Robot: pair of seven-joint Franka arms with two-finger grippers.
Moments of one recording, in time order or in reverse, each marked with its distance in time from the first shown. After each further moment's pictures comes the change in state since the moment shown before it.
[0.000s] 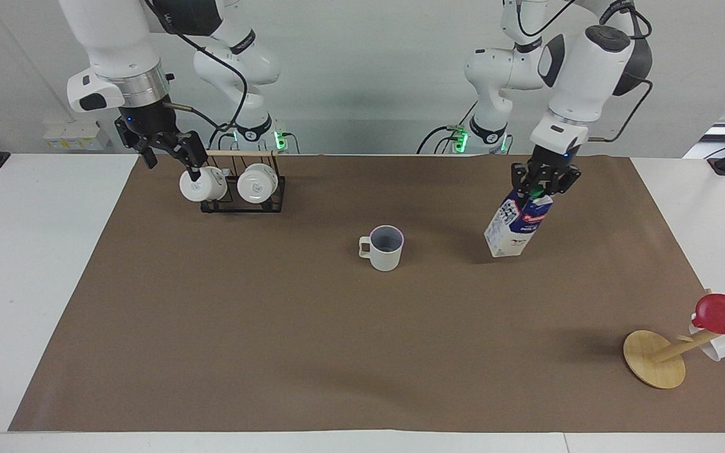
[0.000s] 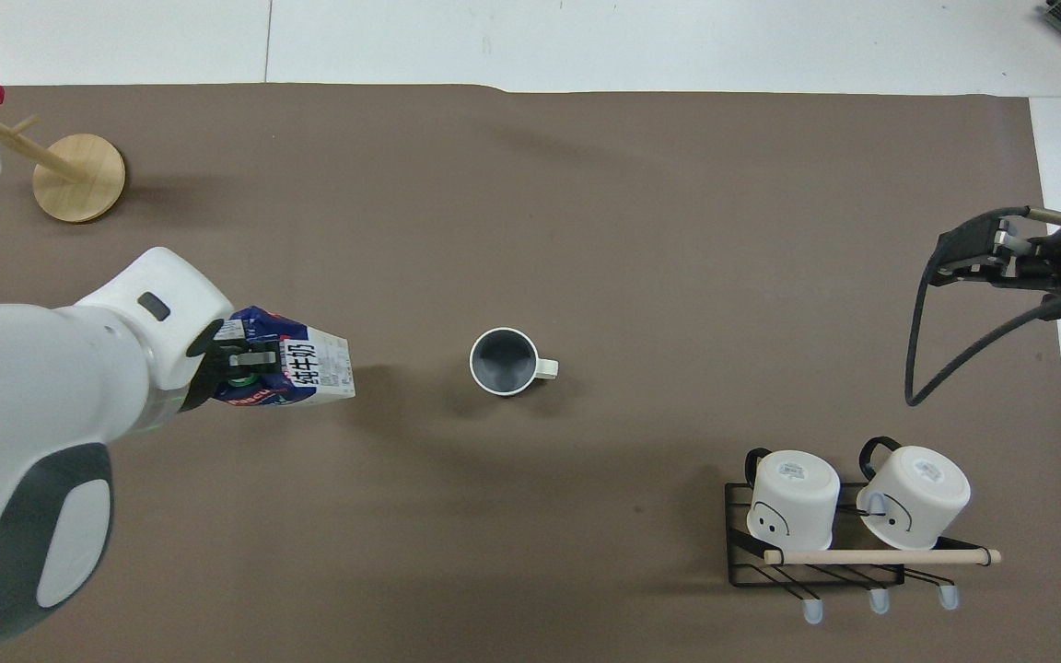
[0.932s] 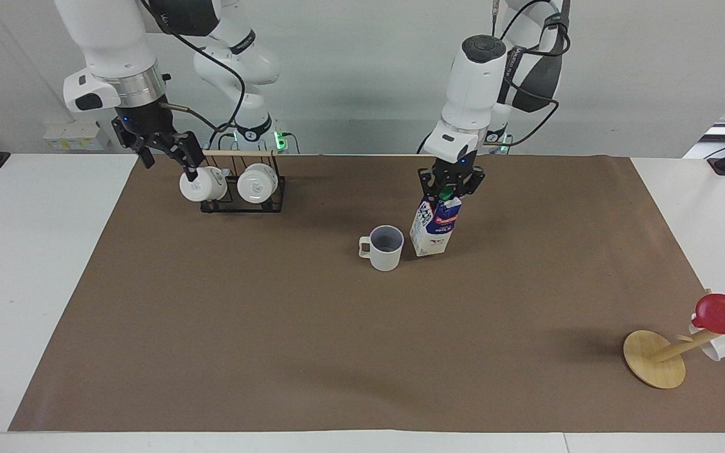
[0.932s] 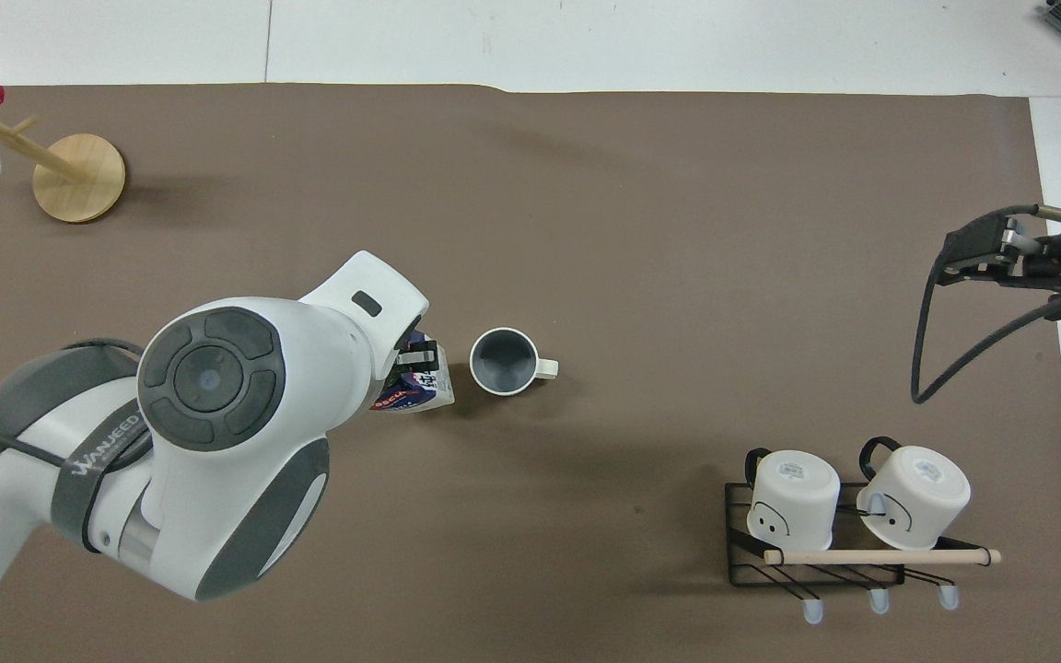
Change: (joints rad) left arm -0.172 0.181 -0.010 0.122 0.061 -0.001 -0.238; right arm -0.005 0.000 -0.001 0.000 0.000 0.000 0.000
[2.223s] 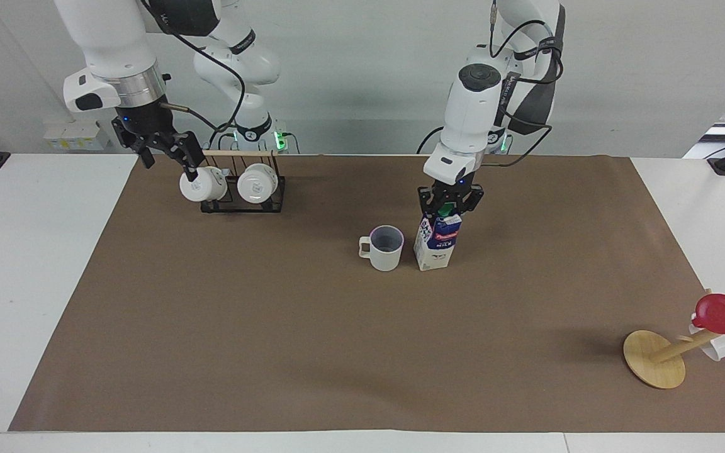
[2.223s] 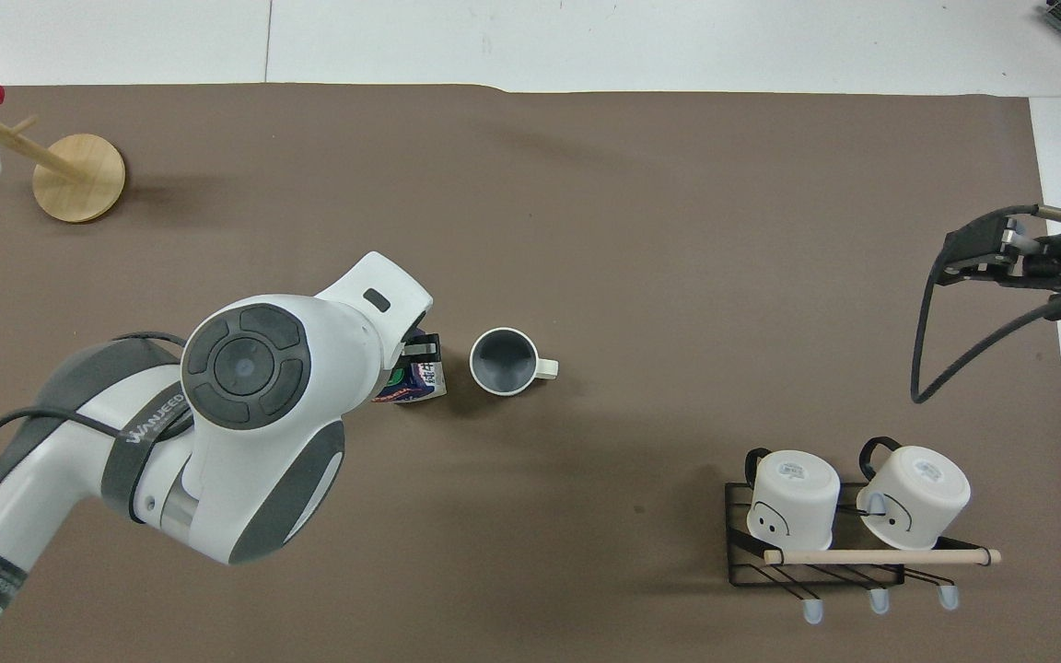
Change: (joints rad) left arm 0.005 0.051 0.011 -0.049 0.015 0.108 0.025; right arm 0.000 0.000 0.000 0.000 0.000 0.000 0.000
